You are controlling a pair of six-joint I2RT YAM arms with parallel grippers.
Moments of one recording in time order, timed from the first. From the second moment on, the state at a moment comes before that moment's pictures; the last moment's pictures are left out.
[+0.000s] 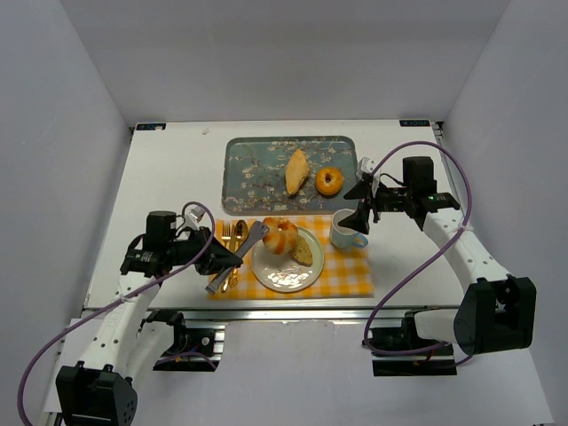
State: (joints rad) left arm -0.12 0.81 0.60 -0.64 0.88 -0.83; right arm 0.17 1.27 0.95 -0.42 -1.06 -0.67
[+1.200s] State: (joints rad) left arm -0.12 1.04 0.94 -0.77 0.42 -0.63; right arm 0.17 1.27 0.95 -0.45 -1.07 -0.69
